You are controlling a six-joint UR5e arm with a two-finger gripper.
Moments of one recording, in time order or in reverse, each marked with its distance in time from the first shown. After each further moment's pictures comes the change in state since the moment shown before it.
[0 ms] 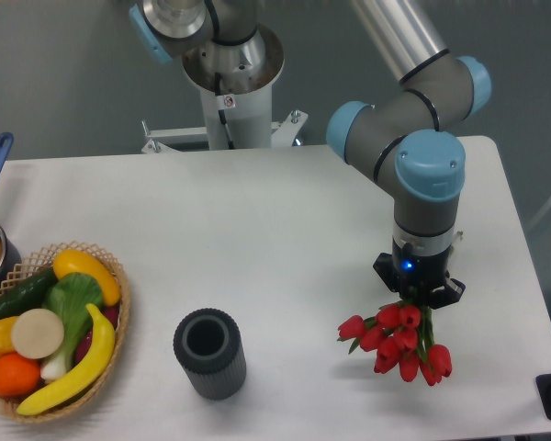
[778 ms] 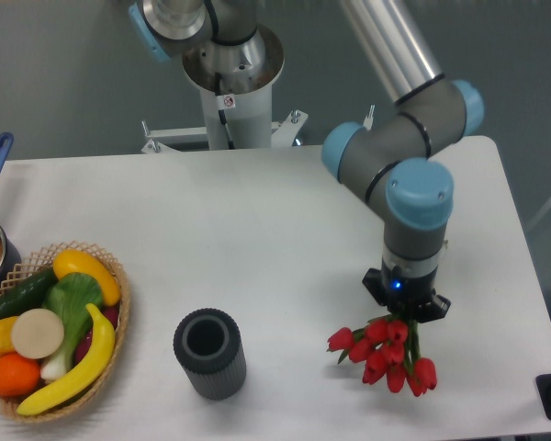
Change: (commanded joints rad) arm -0.048 -0.103 0.021 0.009 0.037 -0.068
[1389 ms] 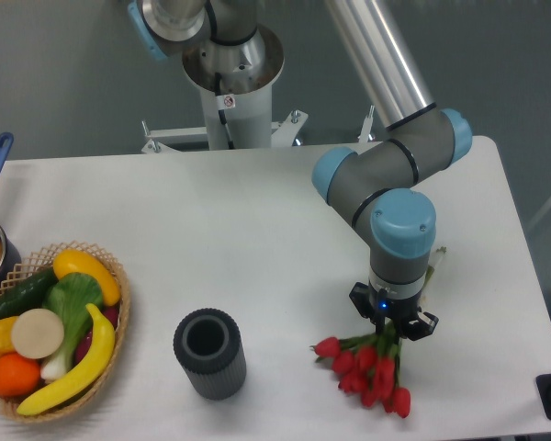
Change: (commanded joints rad) arm -0.011 -0.002 -0.021 0.054 -0.002 0.006
